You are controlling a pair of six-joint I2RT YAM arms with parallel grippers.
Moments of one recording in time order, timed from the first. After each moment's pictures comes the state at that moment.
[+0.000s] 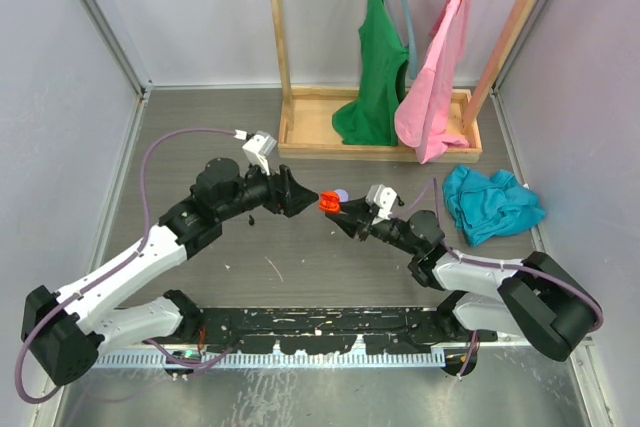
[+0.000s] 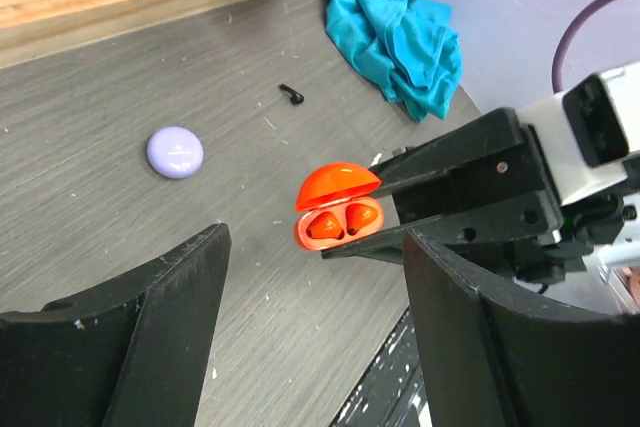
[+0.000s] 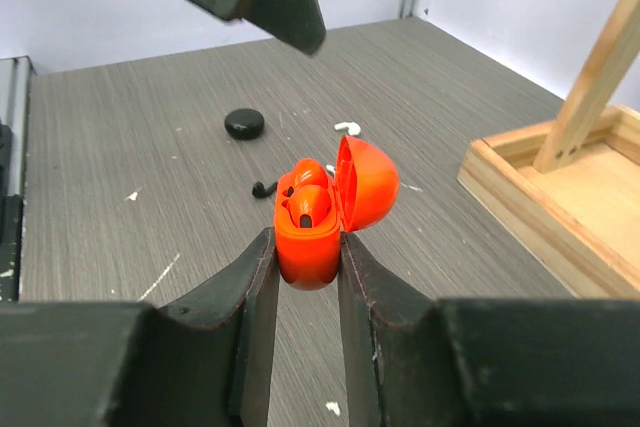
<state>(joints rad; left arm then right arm) -0.73 1.02 0.80 0.00 0.20 -0.50 0.69 1.19 0.19 1.17 -0.40 0.00</state>
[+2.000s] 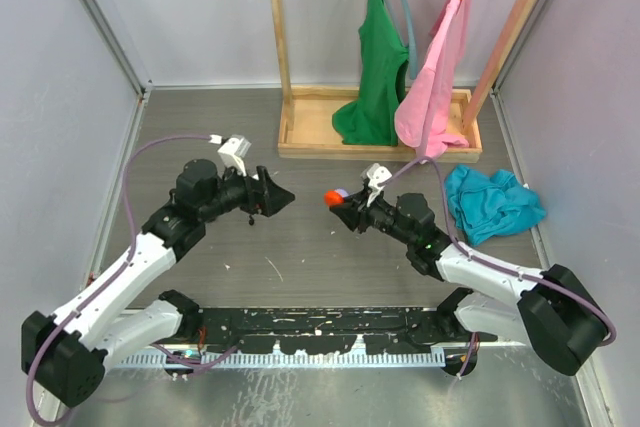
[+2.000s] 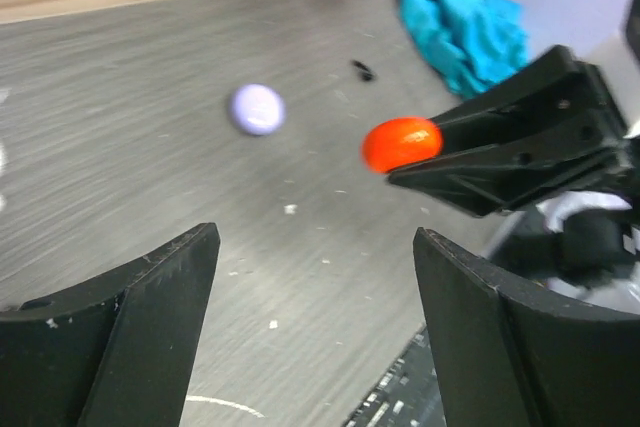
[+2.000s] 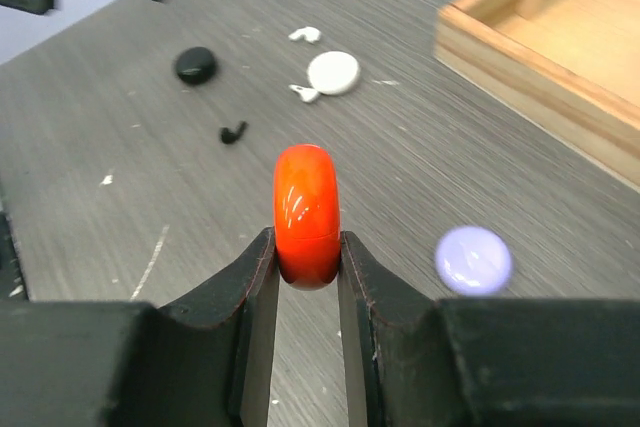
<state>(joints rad) -0.51 0.97 0.73 -0.08 0.42 -0.48 0.67 1.10 0.36 0.66 -0.31 0.14</state>
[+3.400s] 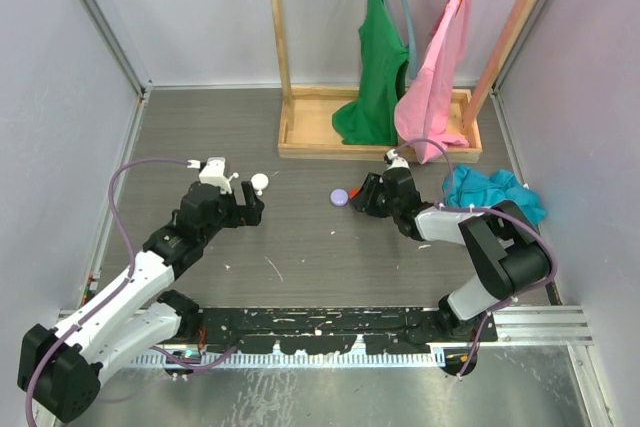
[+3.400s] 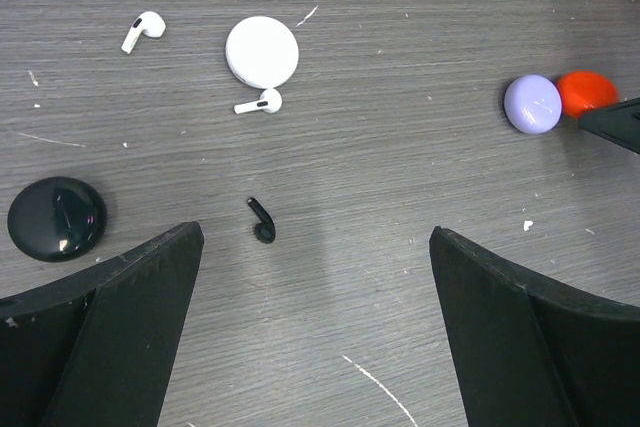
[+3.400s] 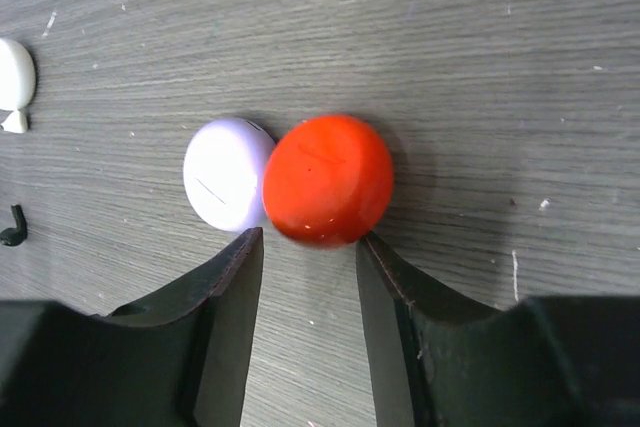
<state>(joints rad) -0.51 0.83 0.53 -0.20 -0.17 -0.40 0.45 1.55 0.55 0.38 -0.08 0.65</state>
